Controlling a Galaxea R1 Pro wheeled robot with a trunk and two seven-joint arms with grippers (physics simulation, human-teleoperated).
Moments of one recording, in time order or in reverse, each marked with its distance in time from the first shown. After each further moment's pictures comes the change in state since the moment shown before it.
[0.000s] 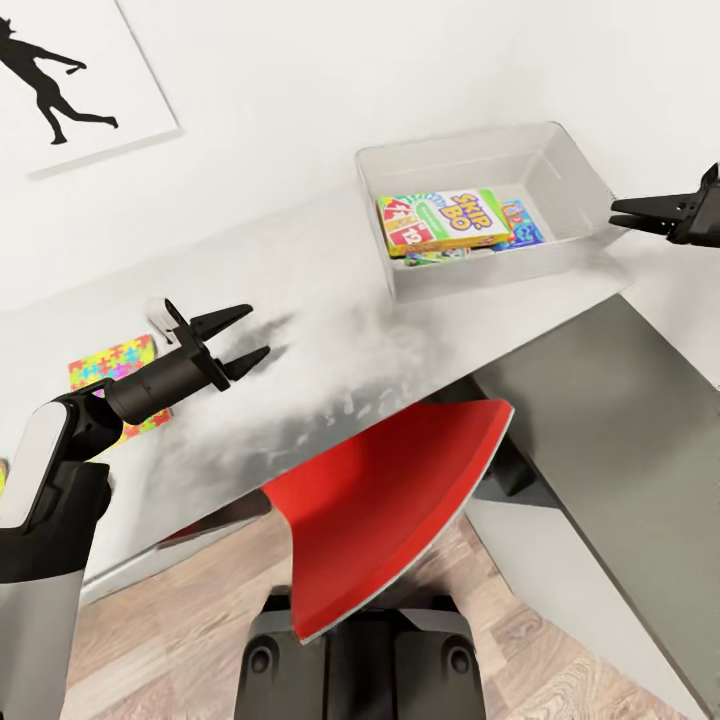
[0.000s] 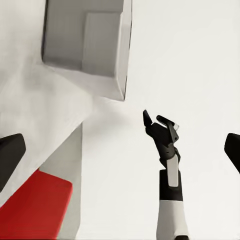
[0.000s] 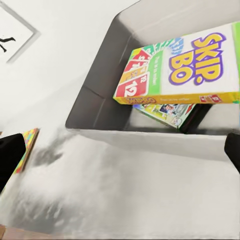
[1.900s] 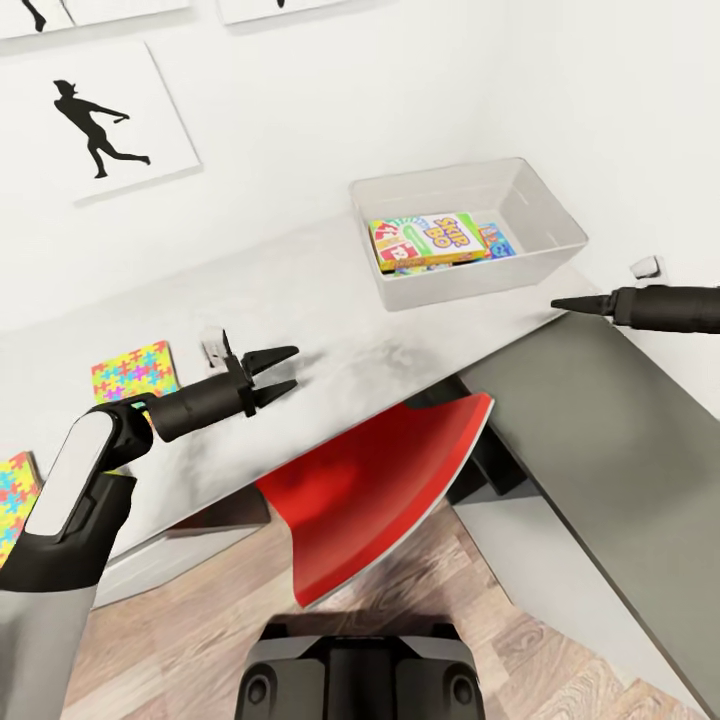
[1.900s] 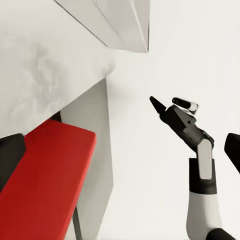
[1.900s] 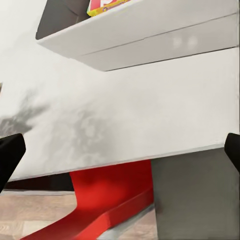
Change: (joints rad) left arm 0.025 -0.002 -0.129 0.000 -0.152 0.004 0.009; right arm 0.319 -0.002 -0.090 -0.265 -0.009 0.085 -0.307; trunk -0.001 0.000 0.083
